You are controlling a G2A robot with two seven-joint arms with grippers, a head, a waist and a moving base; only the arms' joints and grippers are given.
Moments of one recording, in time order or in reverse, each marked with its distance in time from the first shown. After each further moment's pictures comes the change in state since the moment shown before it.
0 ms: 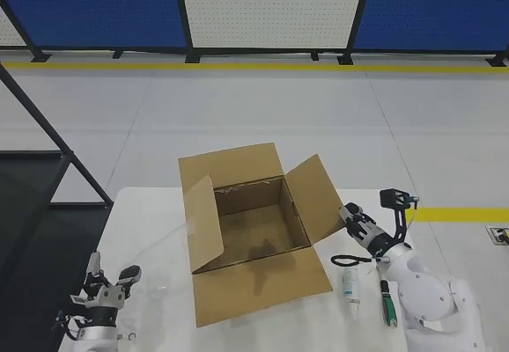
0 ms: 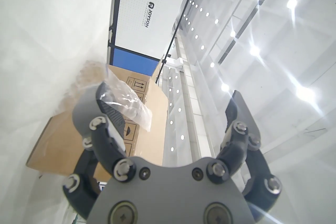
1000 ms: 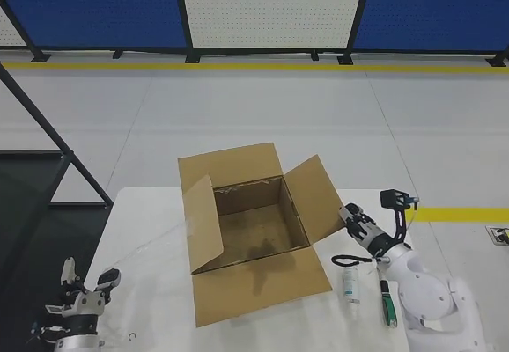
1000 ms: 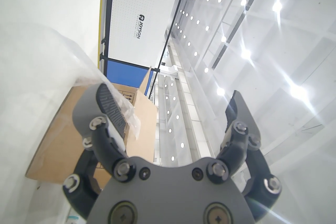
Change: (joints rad) left arm 0.058 -0.005 -0.086 -0.038 -0.014 -0.026 0.009; right arm 0.007 0.035 -0.027 0.024 0.039 0.006 -0.032
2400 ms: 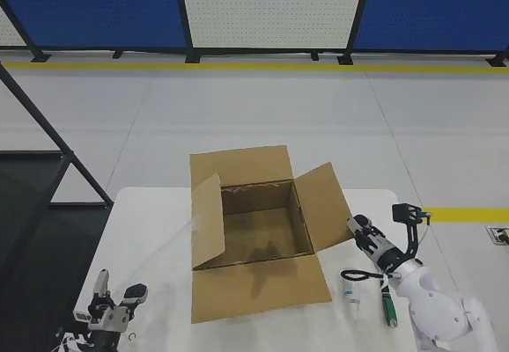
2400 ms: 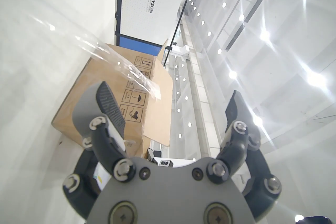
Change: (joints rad) left arm 0.084 -0.017 0.073 -0.049 0.081 0.006 -0.105; right arm -0.134 0.049 0.034 -0.108 0.076 -0.006 -0.024
